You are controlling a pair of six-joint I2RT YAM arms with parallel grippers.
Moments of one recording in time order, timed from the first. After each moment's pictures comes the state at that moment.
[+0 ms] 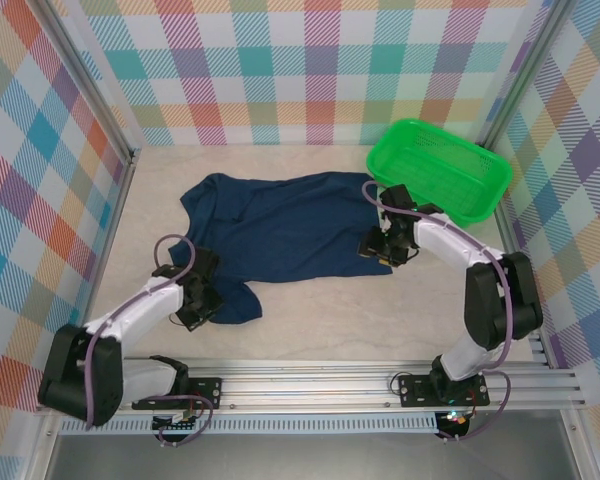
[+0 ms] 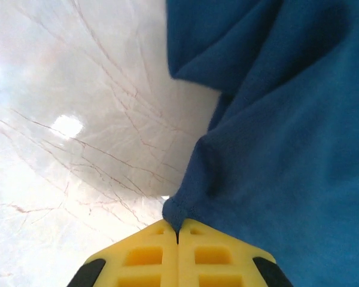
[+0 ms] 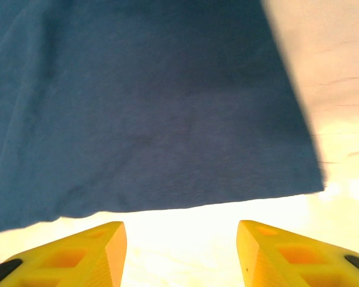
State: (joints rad) left arm -0.32 1.16 0.63 -0.87 -0.09 -1.02; right arm 0.30 1.60 1.09 -0.76 -0.19 0.62
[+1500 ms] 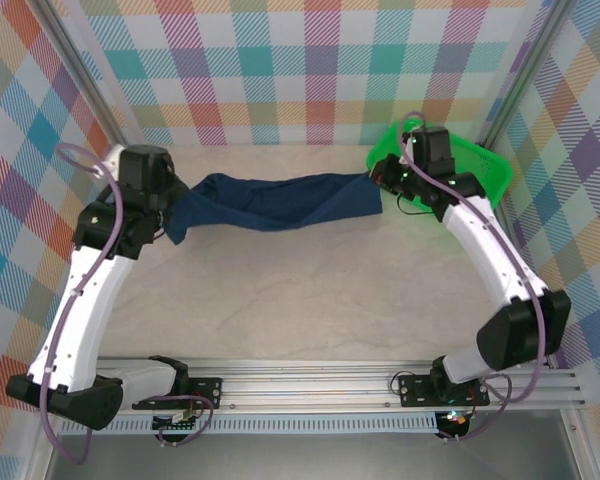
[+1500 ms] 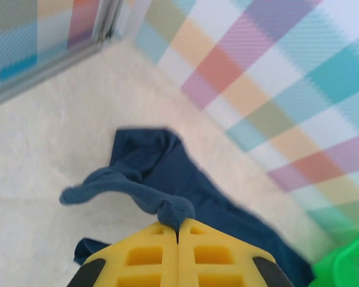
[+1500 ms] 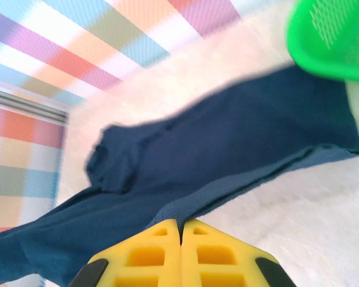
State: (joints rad) left arm -0.29 1.19 1.62 -1.00 -0.48 -0.90; right arm 0.28 1.44 1.47 -0.61 -0.25 0.64
